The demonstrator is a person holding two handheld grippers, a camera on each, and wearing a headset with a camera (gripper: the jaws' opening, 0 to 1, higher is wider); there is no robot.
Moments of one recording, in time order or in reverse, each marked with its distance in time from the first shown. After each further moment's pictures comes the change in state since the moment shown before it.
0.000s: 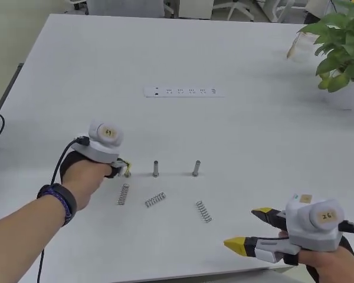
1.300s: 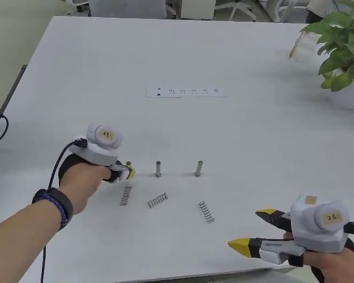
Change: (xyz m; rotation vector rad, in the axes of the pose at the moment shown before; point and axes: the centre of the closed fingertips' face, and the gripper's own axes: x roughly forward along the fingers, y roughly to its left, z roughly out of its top) left arm -0.009 -0.001 -0.009 -0.014 0.016 -0.025; right arm -0.001 -0.003 -0.003 0.010 -0.002 -0.003
